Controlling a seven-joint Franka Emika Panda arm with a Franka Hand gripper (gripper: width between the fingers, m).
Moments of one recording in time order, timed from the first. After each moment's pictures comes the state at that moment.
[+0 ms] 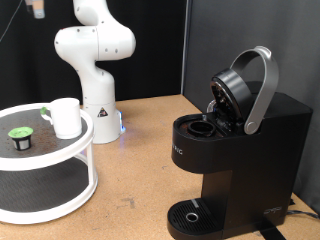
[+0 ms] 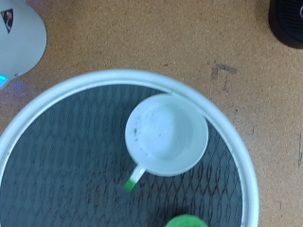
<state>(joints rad) -0.06 -0.85 -0.40 -2.36 -0.21 1.57 -1.23</state>
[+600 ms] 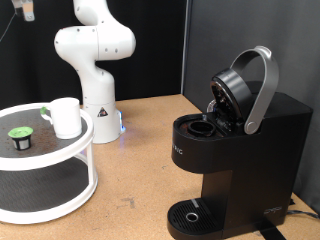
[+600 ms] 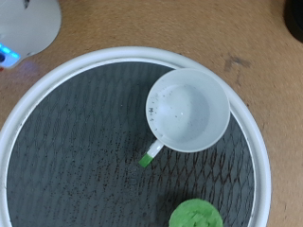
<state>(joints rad) -0.06 -0.85 -0.45 -2.36 -0.25 1.57 -1.36</state>
